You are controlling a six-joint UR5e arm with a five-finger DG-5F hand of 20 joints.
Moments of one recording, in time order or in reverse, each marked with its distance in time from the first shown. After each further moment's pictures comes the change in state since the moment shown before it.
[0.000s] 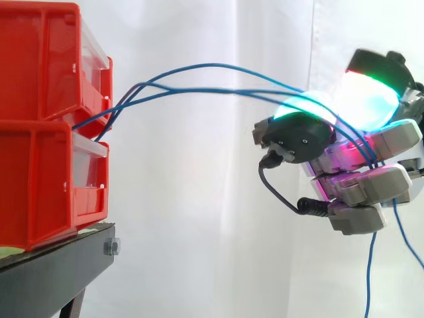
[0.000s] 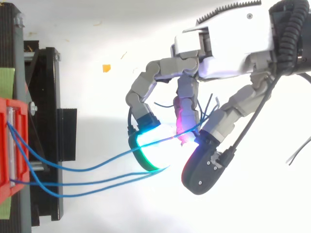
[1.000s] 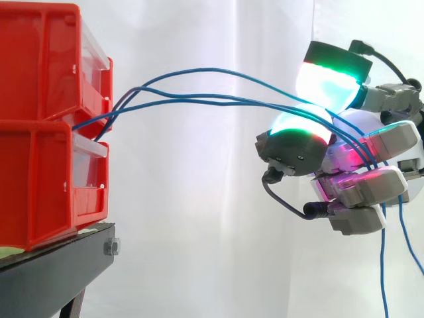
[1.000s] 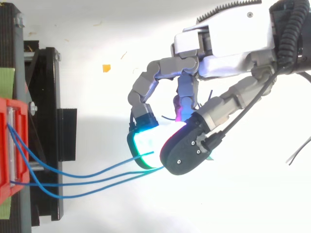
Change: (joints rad) arm -0.002 0.000 0.000 0.000 0.000 -0.002
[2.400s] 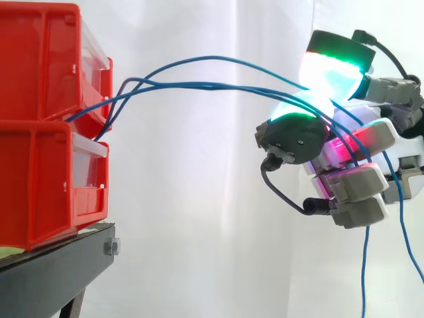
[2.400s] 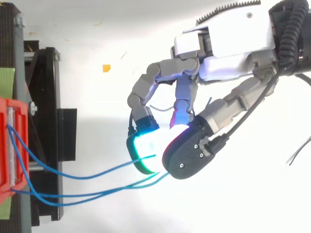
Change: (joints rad) arm -0.001 0.000 0.000 0.011 -0.017 0.063
